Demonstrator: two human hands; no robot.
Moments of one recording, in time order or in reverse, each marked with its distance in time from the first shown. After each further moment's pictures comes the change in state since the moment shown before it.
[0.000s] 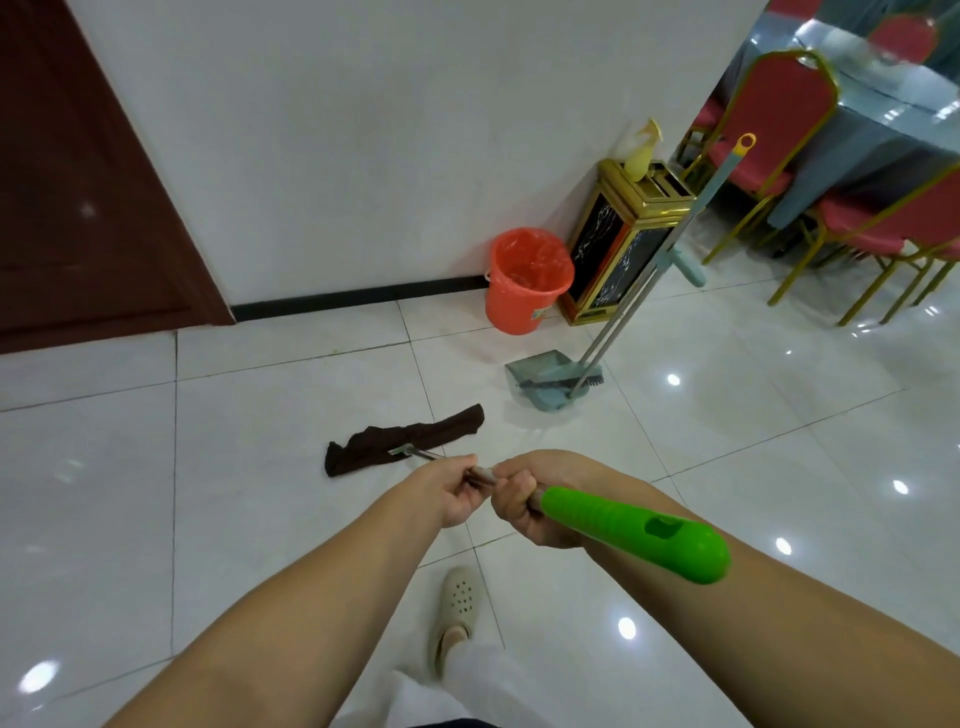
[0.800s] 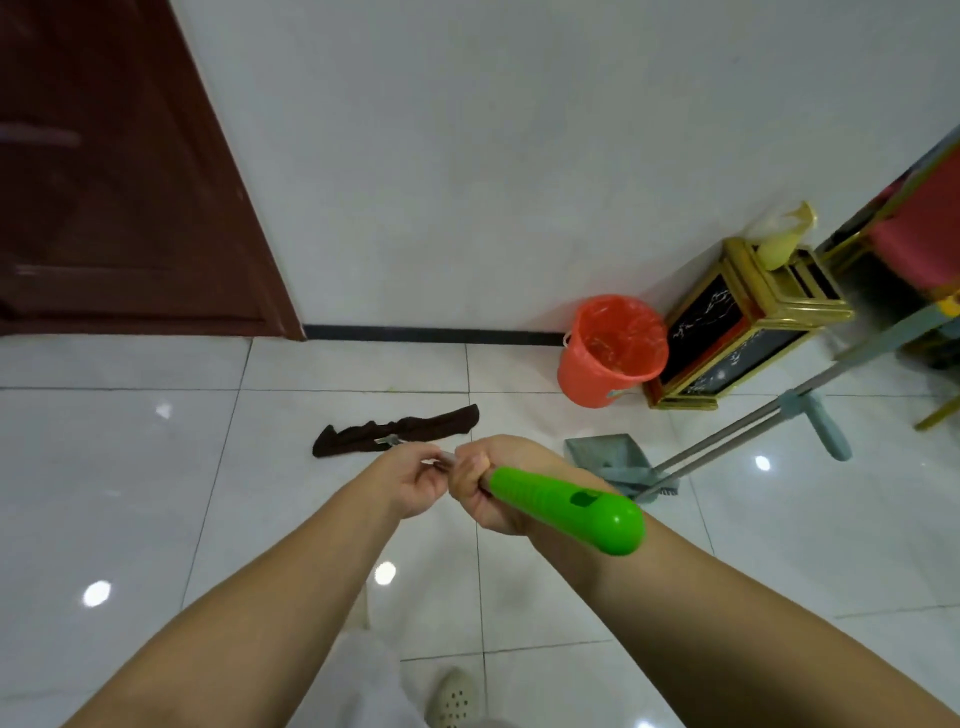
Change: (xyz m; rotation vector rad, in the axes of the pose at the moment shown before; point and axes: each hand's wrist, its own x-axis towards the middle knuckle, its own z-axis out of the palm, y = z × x) left_hand 0.051 0.226 0.050 -0.214 0.007 0.248; right_hand 0.057 -0.225 0.132 -0.030 -0.279 -0.029
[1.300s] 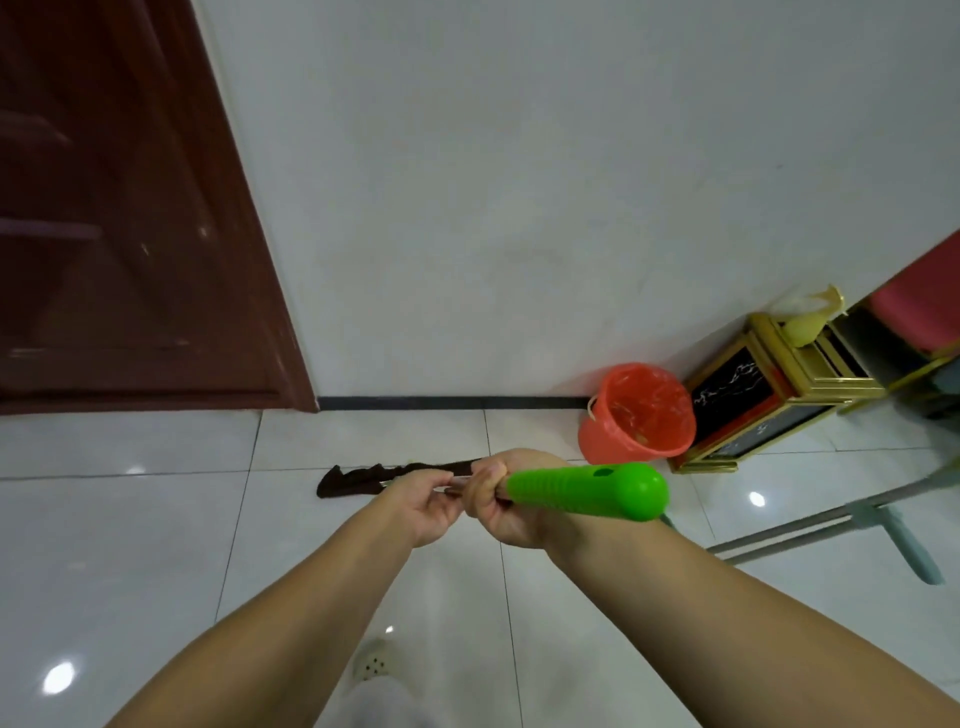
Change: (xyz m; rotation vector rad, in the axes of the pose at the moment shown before) left_hand 0.017 0.202 0.002 0.034 -0.041 -0.001; right_hand 0.063 -0.076 0.185 0.082 -0.012 -0.113
